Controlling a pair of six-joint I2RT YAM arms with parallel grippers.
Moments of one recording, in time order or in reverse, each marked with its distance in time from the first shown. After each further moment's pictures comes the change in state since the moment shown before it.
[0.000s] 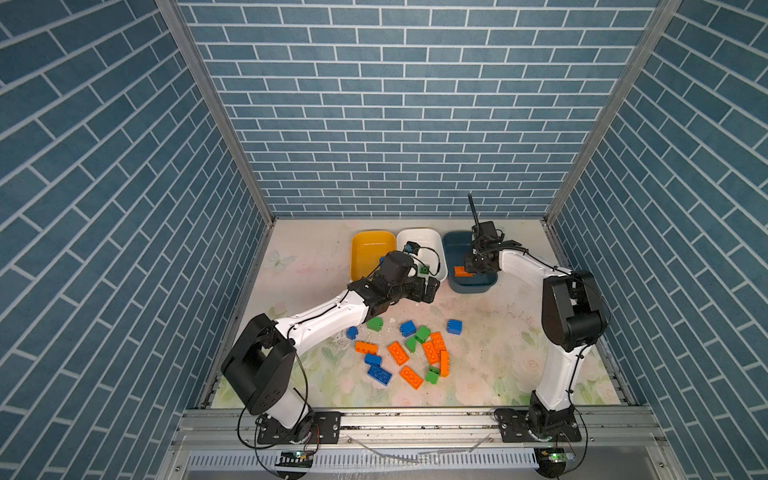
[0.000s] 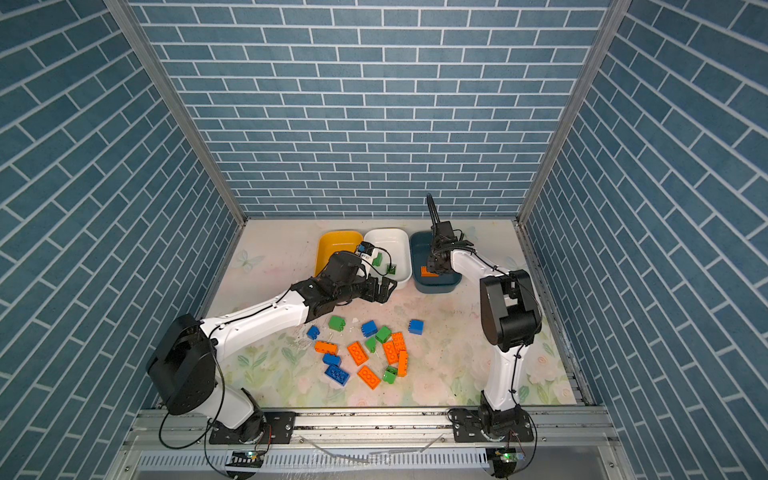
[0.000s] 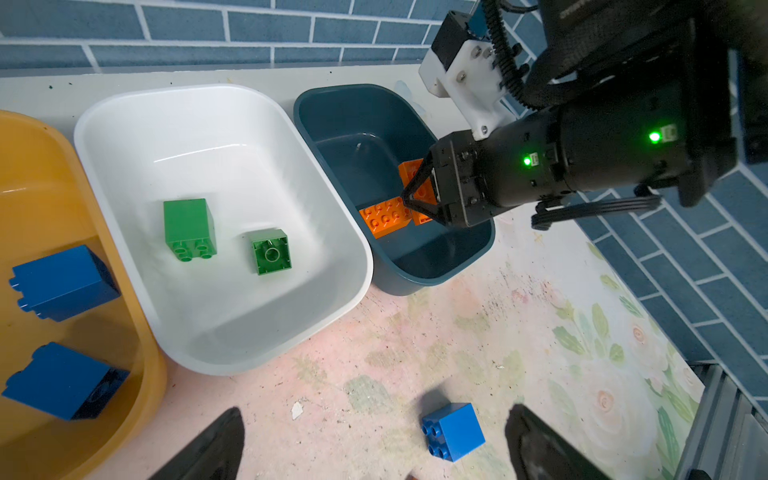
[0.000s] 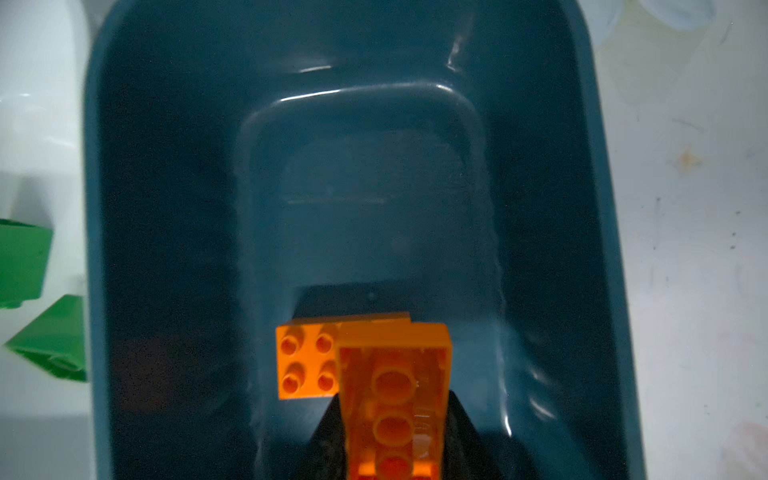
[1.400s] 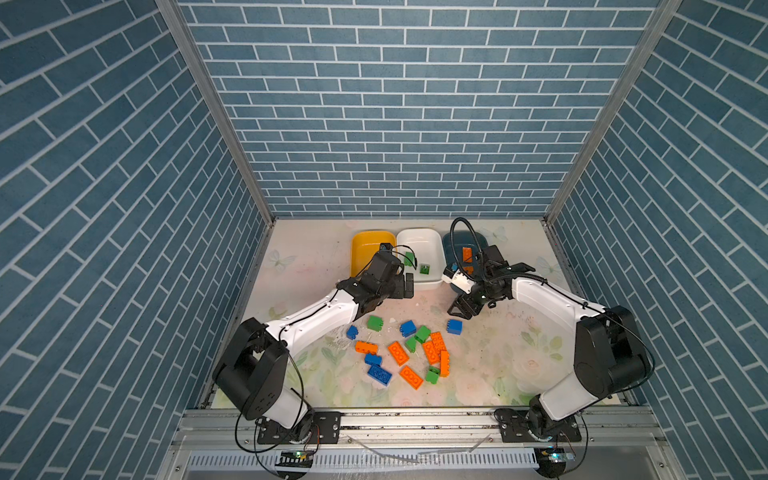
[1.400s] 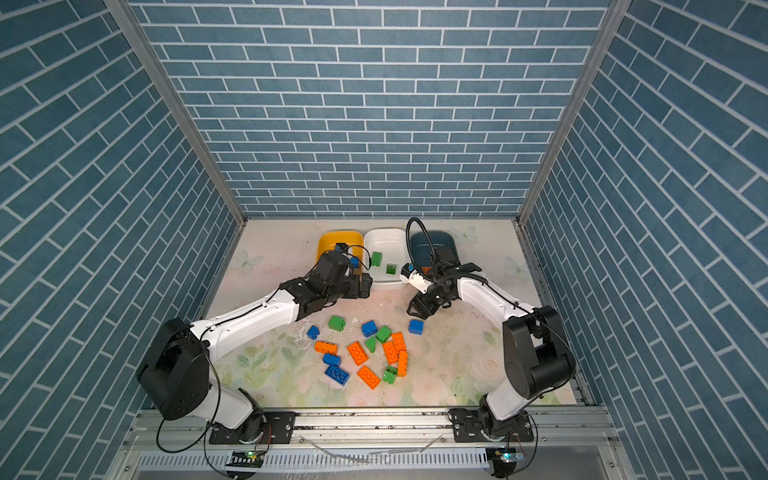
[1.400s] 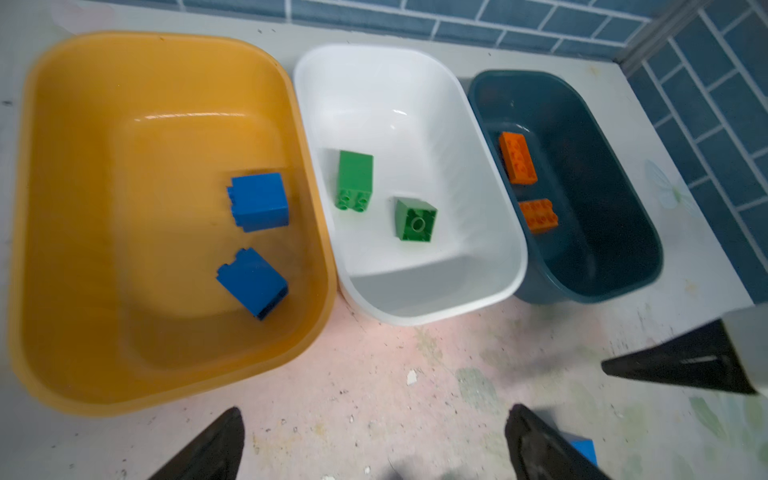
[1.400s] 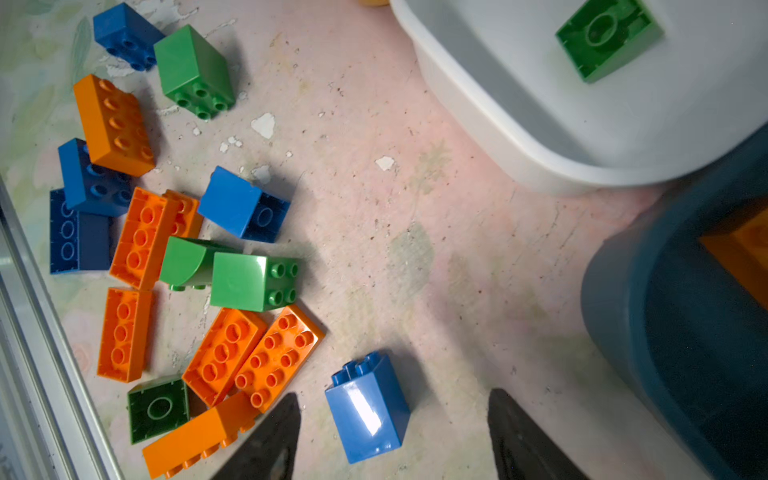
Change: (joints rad) left arm 0.080 -0.038 -0.052 -0.153 -0.136 -0.089; right arm 0.091 -0.393 -0.400 -0.144 -0.565 -0.732
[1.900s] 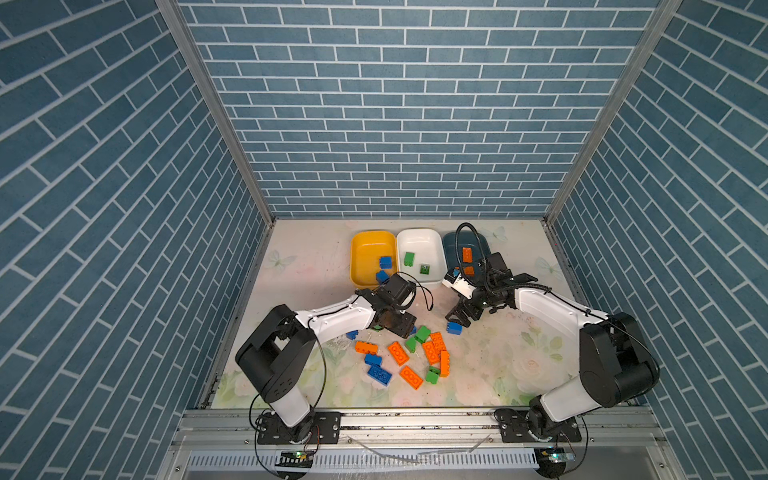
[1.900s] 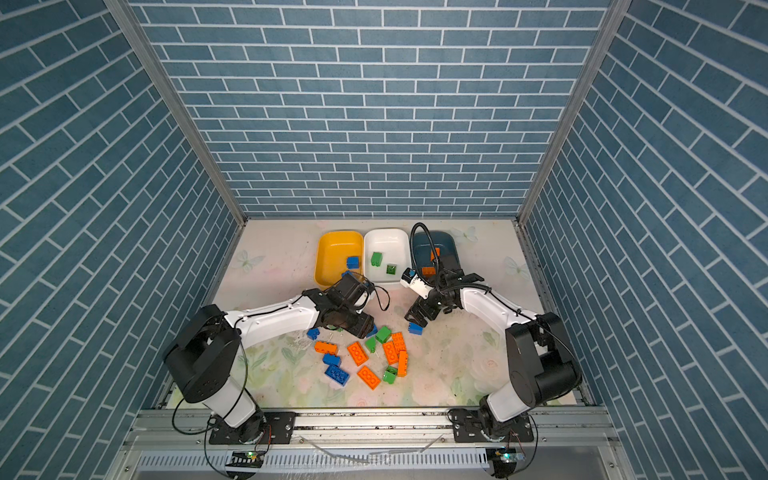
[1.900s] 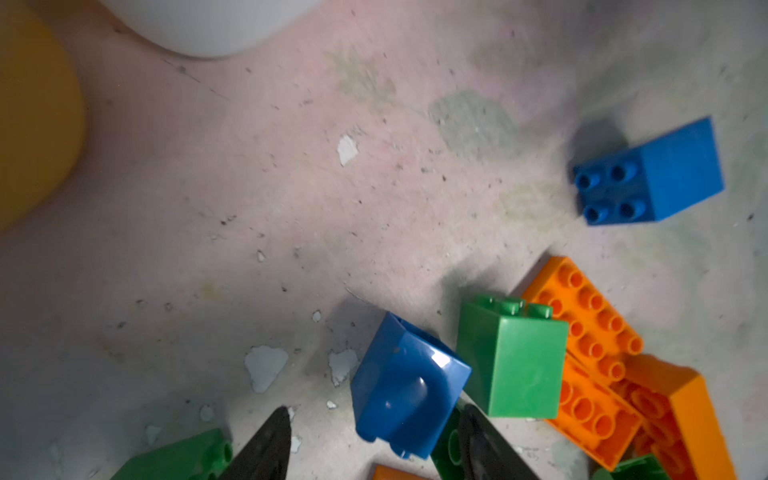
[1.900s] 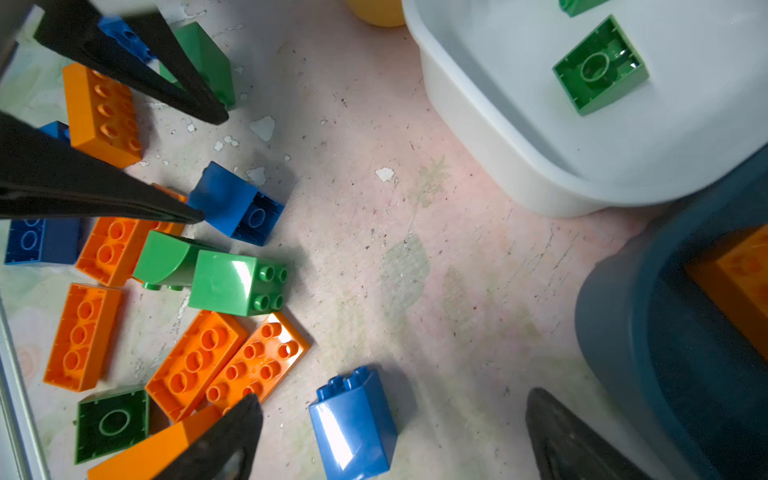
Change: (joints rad) left arm -0.098 0.156 -0.029 -0.222 0.182 0.285; right arm 0.000 -0.056 -0.122 0.185 0.000 -0.015
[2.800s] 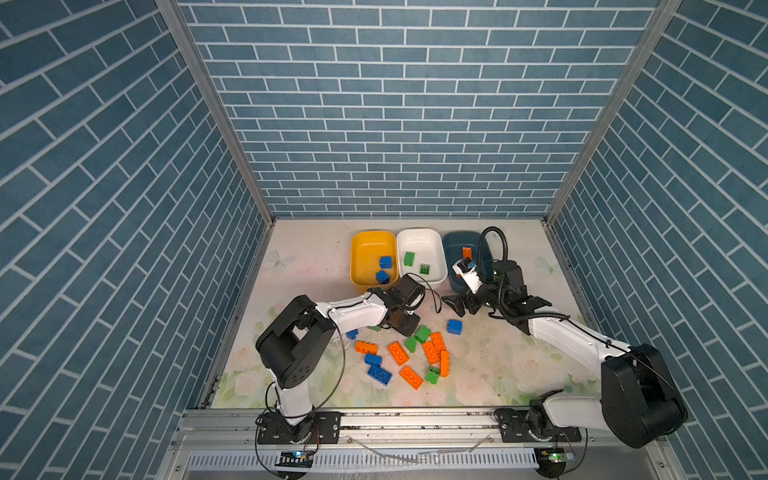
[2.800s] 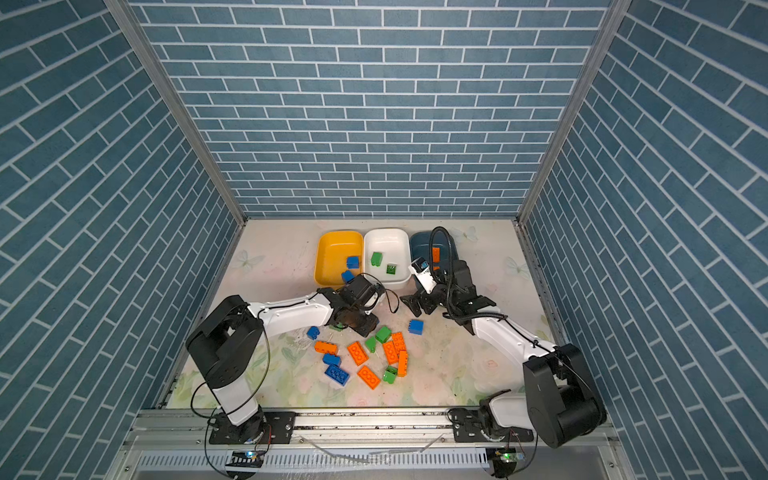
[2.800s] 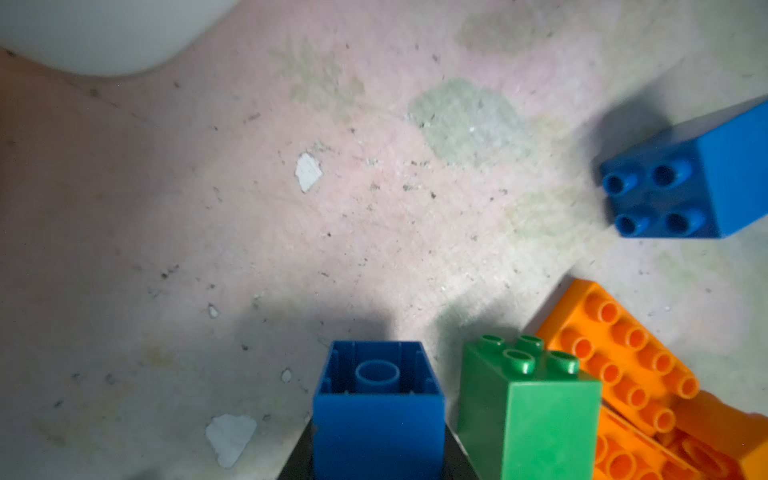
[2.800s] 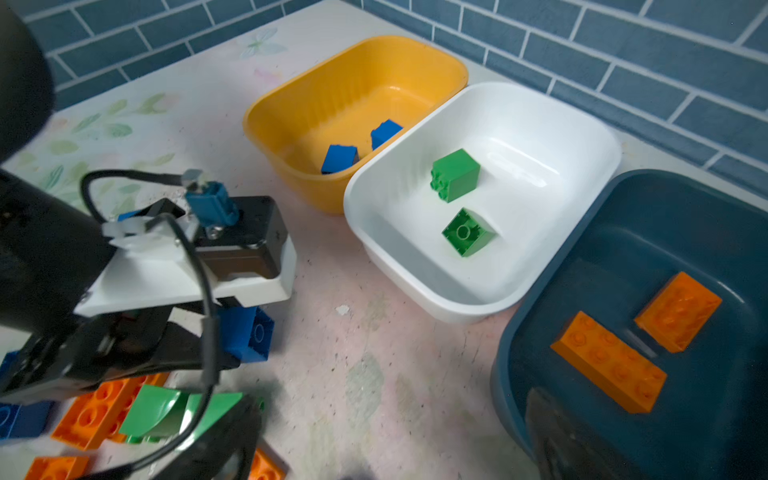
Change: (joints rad) left arm -0.012 0.081 0.066 0.036 -0.026 0.009; right arm 0.000 -0.206 -0.234 0.539 0.018 0.304
